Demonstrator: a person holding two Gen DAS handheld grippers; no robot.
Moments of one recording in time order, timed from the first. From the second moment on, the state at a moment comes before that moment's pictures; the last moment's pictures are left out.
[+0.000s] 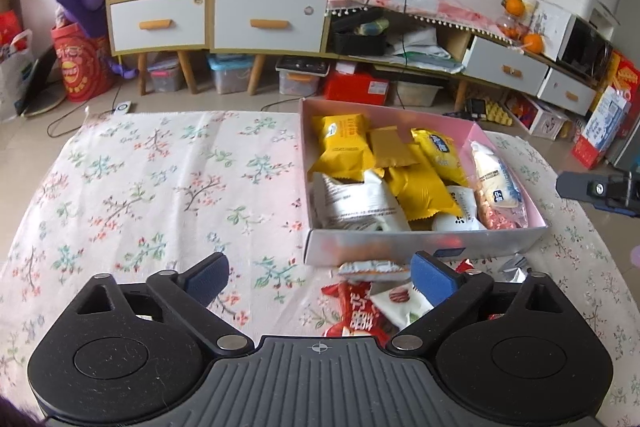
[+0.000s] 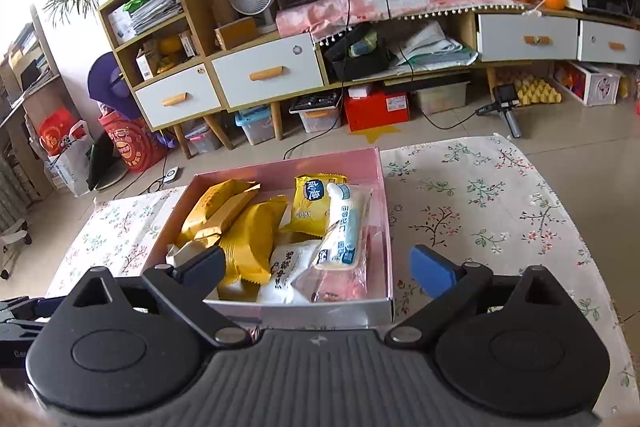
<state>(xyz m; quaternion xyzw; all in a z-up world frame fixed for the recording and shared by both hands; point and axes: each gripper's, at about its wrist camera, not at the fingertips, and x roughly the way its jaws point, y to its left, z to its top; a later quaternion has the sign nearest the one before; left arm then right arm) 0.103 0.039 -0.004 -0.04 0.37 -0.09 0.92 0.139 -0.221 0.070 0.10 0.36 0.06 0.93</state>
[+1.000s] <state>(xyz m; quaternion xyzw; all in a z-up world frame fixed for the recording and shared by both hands) 0.097 0.042 -0.056 -0.01 0.40 -0.15 0.91 0.114 -0.186 0.033 0.01 0.36 0.13 0.92</state>
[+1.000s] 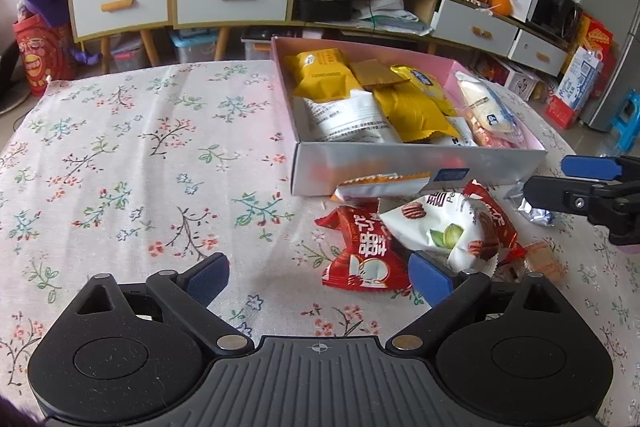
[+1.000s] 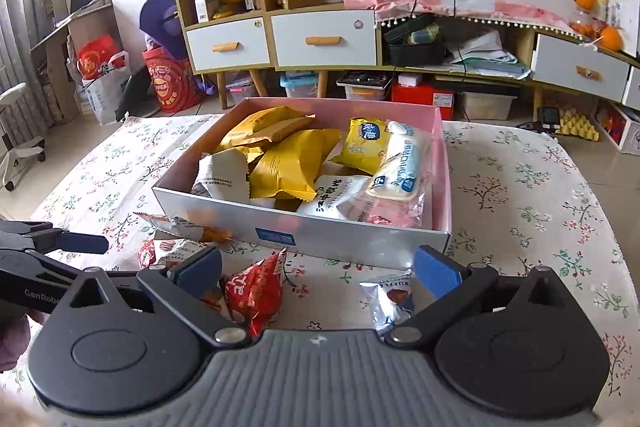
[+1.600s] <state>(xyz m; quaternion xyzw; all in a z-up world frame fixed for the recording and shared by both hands) 0.107 0.033 -0.060 -0.04 0.40 -0.18 0.90 0.122 -0.172 0.025 0.03 0.41 0.17 0.89</state>
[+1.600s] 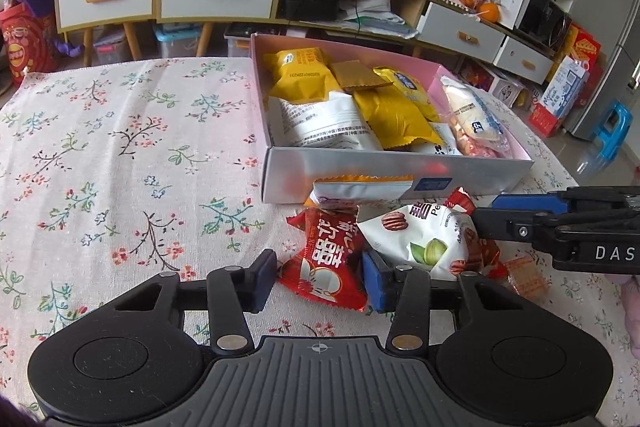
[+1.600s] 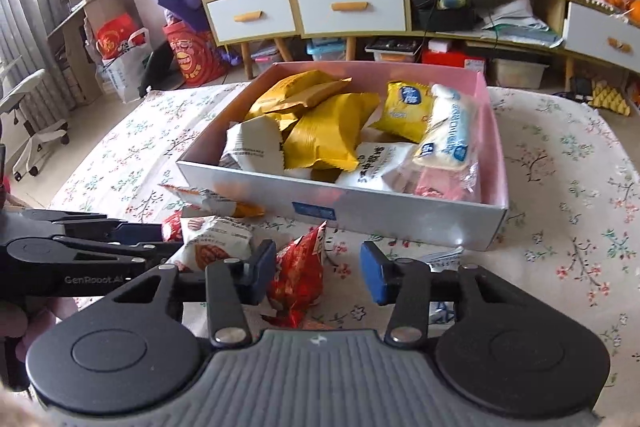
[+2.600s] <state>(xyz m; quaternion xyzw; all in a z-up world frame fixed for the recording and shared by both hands) 0.098 0.046 -0.060 0.01 0.40 -0.16 0.90 0.117 -0.147 0.014 -0.01 0.44 0.20 0.87</state>
